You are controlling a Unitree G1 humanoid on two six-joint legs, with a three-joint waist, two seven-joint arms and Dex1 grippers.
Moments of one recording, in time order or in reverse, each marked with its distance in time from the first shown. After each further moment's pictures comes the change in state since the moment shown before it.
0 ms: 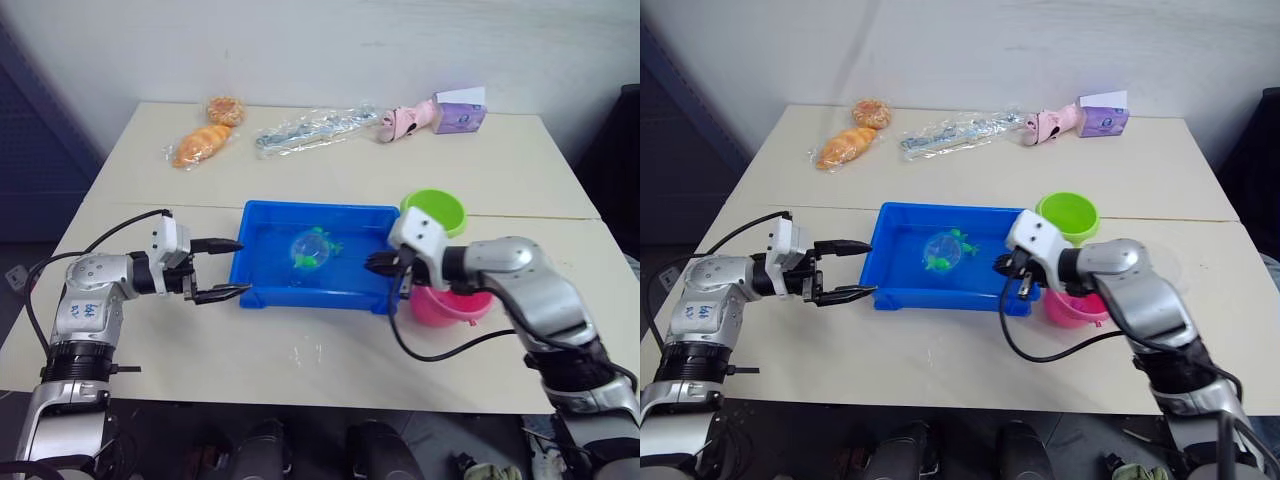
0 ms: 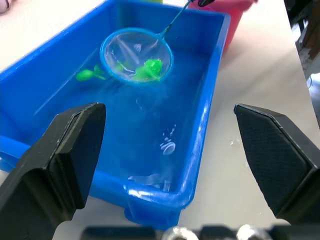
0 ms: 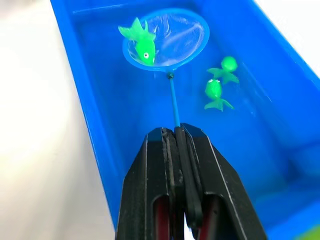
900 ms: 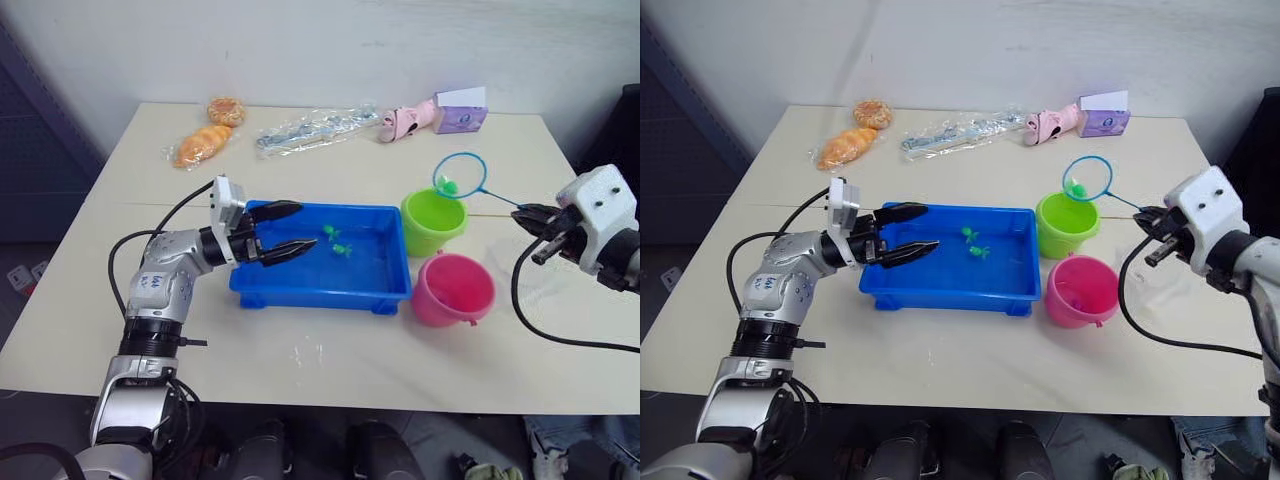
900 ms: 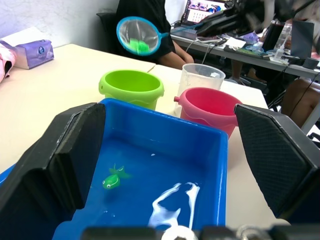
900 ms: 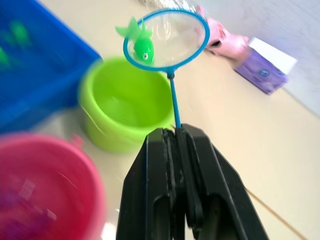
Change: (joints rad) left arm -0.151 -0.271 -0.045 -0.082 -0.072 0.190 0.210; right arm 0.317 -0.285 -0.401 0.134 -0.130 -0.440 -0.229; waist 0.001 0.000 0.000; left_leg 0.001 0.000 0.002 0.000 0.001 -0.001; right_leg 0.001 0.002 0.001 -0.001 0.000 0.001
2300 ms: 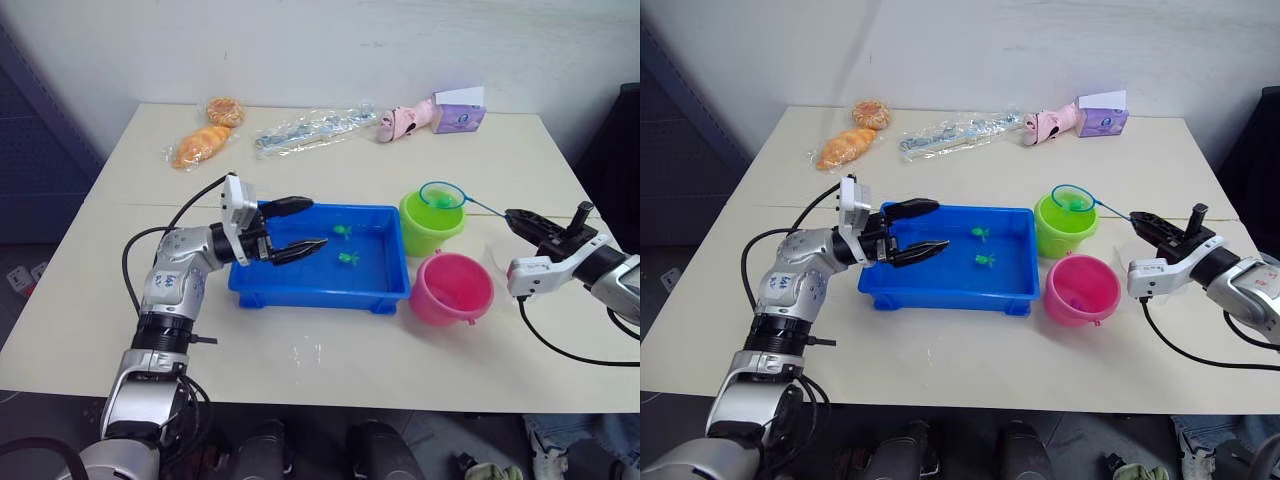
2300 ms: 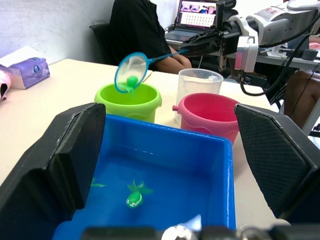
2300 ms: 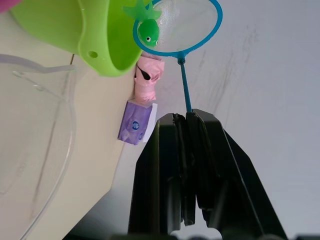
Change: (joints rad) left arm -0.037 -0.032 -0.032 0.051 0.025 -0.113 -0.022; right arm -0.123 -0.191 0.344 0.577 -0.884 -1.030 -0.780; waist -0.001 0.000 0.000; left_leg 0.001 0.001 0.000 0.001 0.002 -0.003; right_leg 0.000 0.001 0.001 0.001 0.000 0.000
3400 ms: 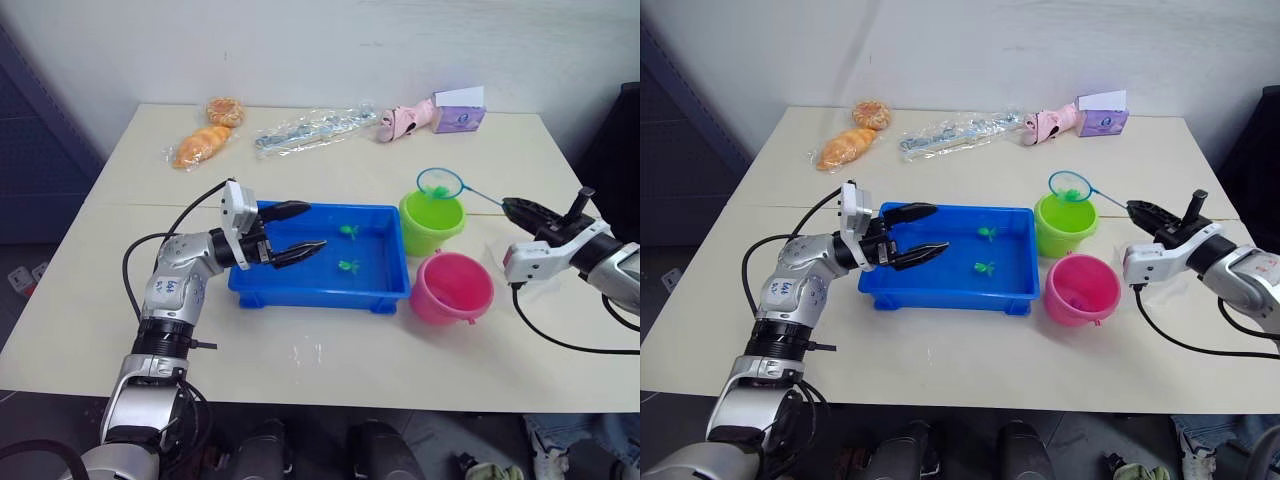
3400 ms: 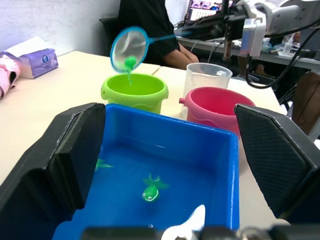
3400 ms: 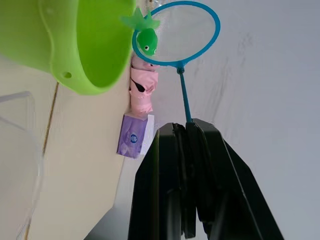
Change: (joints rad) left arm 0.038 -0.004 -0.001 -0.006 0.007 -0.005 0.037; right arm -0.093 0.016 0.031 0.029 0.067 -0.012 0.039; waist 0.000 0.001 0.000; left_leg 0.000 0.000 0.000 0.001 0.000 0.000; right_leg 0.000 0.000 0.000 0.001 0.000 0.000
